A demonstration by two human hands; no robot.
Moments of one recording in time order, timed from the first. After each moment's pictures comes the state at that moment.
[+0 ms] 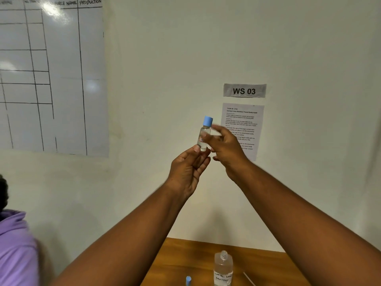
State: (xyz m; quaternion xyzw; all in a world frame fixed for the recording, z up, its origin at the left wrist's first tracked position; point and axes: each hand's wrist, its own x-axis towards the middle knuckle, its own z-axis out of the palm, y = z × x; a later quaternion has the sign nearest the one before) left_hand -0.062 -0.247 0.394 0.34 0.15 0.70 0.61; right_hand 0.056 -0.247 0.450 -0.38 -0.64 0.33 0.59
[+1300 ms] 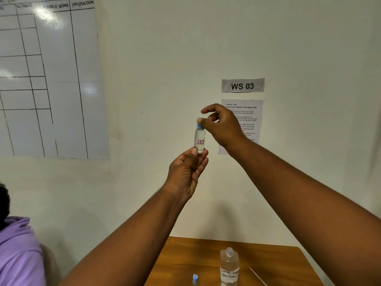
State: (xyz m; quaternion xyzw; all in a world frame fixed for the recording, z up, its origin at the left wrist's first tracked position) left_hand -0.067 -0.250 0.386 0.32 0.16 0.70 0.62; right_hand 0.055 -0.224 0.488 -0.36 -0.70 0.17 0.59
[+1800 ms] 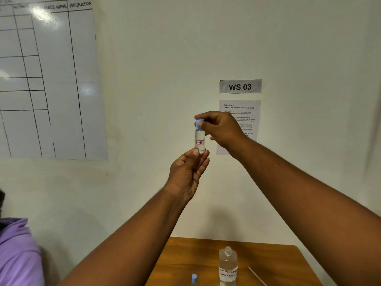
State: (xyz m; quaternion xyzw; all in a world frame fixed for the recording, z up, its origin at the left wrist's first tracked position) left_hand -0.063 -0.253 0.385 0.33 0.16 0.69 0.63; right_hand 0.059 -0.234 0.488 -0.36 -0.72 0.21 0.55
